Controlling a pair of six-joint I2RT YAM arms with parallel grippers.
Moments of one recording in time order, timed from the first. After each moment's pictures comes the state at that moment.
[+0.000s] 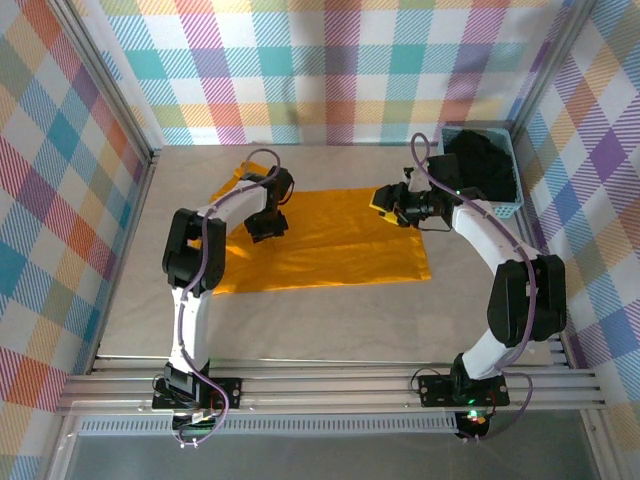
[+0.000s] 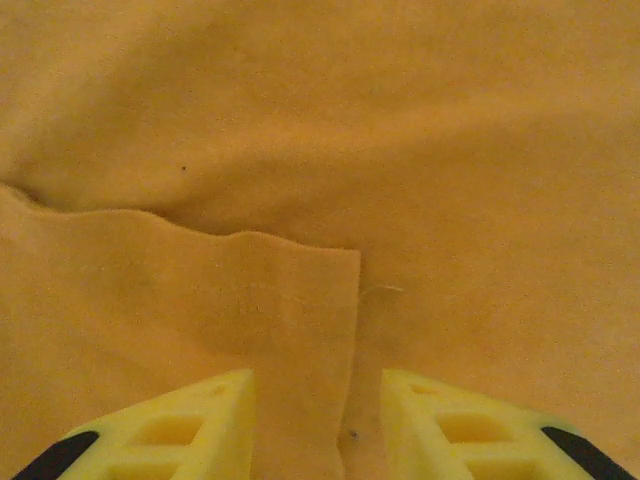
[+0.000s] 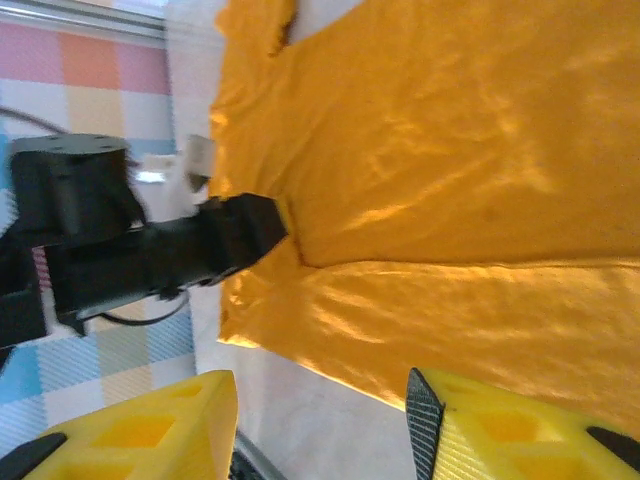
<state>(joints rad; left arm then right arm) -0.36 2.17 1.71 -1.02 -0.17 -0.70 0.19 1.62 1.24 -0.46 -0.75 0.68</state>
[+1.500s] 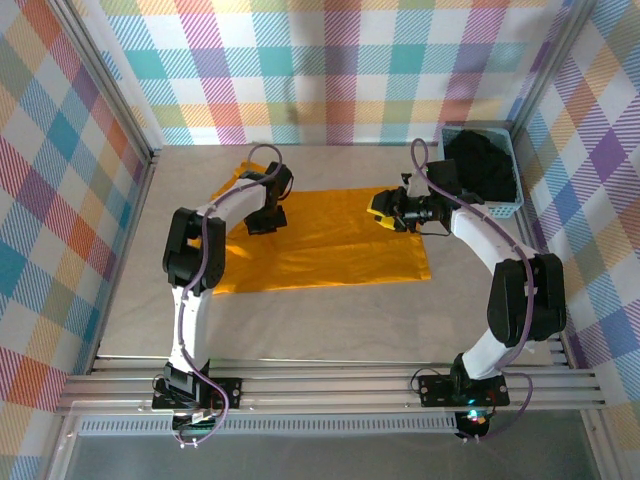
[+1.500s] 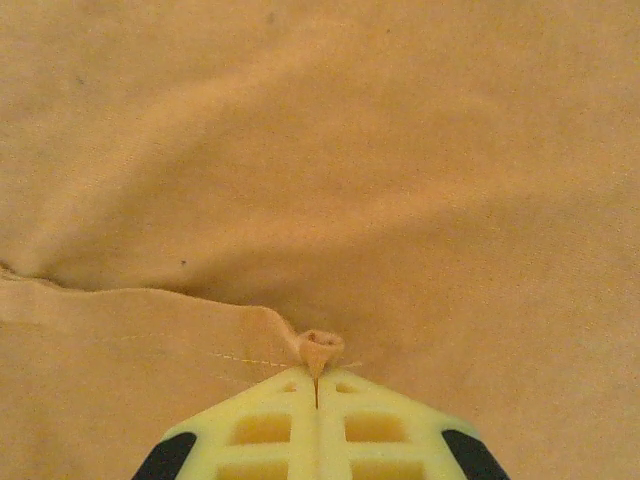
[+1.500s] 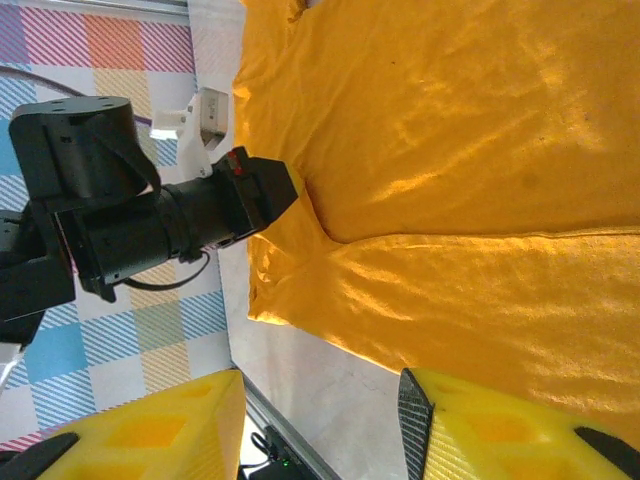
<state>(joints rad) -0.37 2.17 1.73 -0.97 -0.22 -0.61 0.19 1.62 1.19 -0.41 -0.82 0.73</state>
